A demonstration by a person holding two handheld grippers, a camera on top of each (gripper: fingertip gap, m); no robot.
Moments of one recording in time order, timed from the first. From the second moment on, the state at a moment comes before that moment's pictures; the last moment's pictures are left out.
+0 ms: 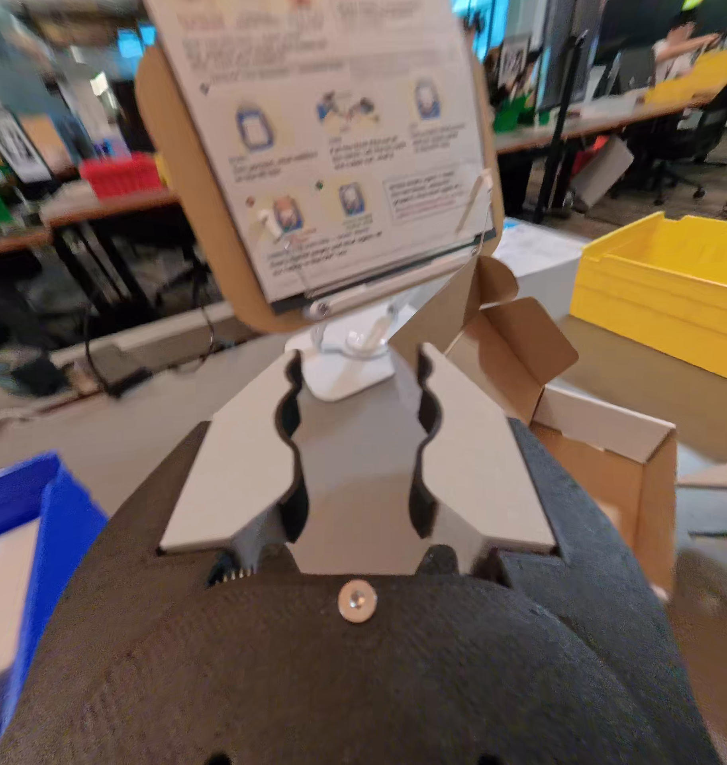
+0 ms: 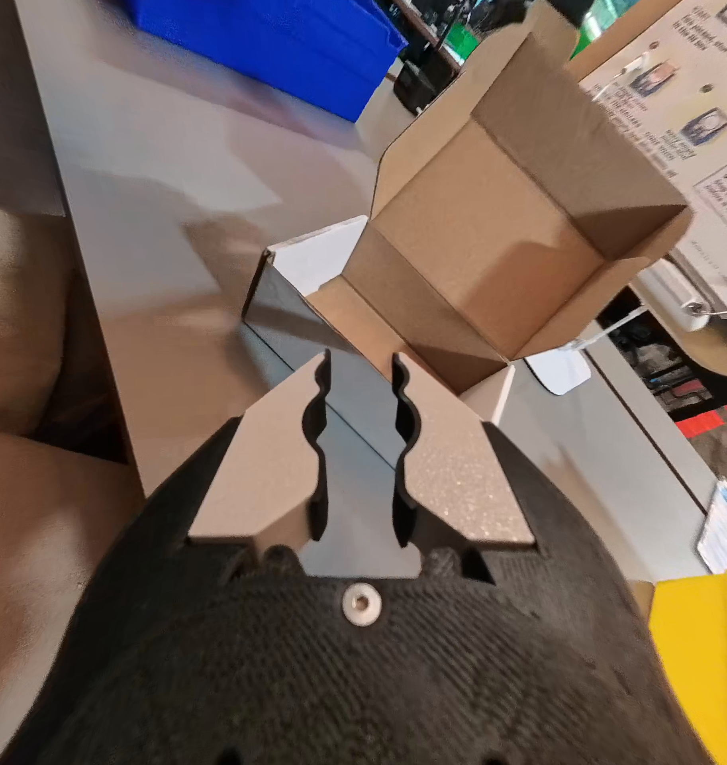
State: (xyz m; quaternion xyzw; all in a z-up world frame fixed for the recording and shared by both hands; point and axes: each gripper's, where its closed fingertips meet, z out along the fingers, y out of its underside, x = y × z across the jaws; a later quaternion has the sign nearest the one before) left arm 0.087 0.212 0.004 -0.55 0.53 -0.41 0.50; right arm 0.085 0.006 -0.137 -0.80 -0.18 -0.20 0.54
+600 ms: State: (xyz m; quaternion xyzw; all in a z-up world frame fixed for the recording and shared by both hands) left arm -0.146 0.461 -0.145 -0.84 0.49 -0.07 0.22; right arm 0.085 0.010 -0.113 -0.78 -0.10 -0.13 0.61
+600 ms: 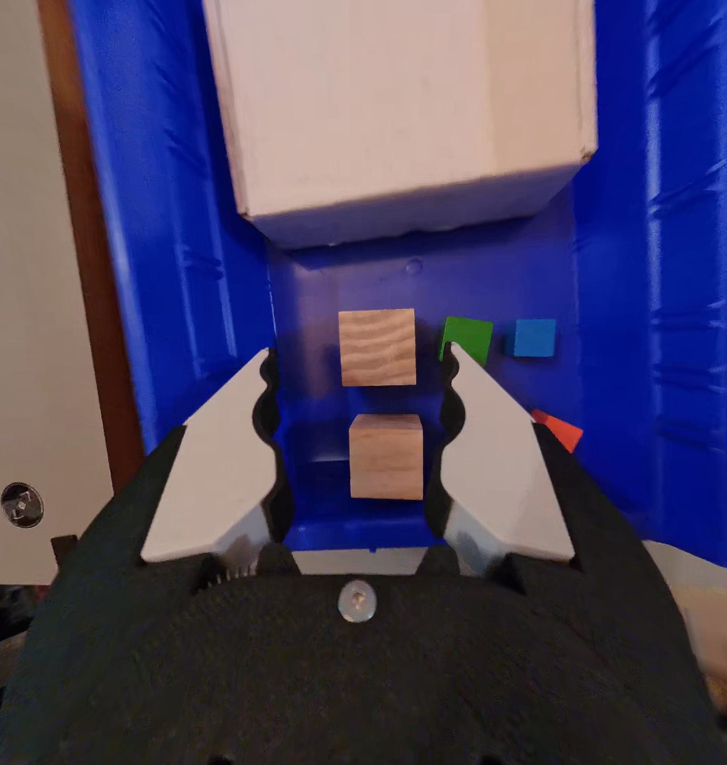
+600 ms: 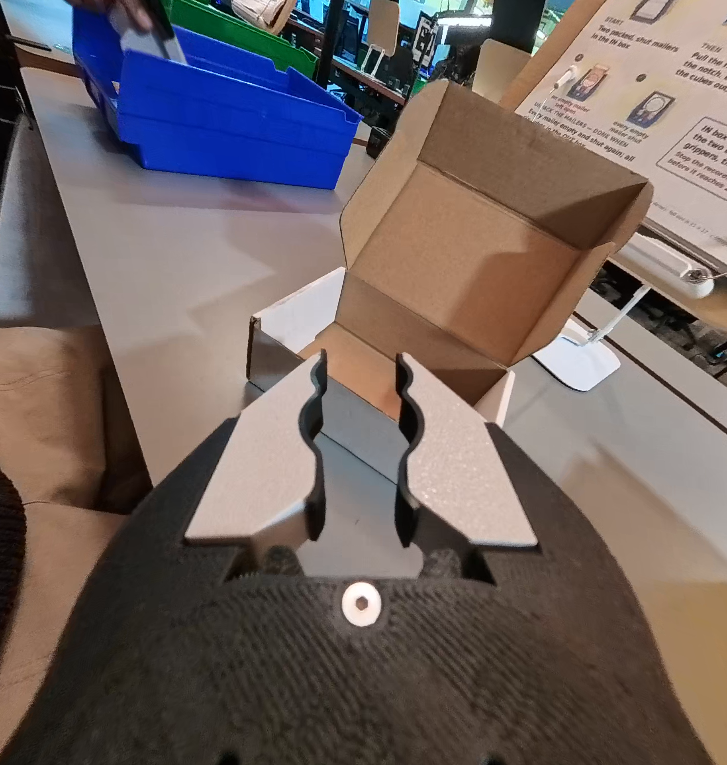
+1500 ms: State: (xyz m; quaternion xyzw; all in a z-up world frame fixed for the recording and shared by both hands) left arm 0.070 0.072 -0.061 -0.47 0.80 -0.28 0.24; right arm 0.109 -0.008 -0.091 -0.76 -0.04 -0.16 0.63
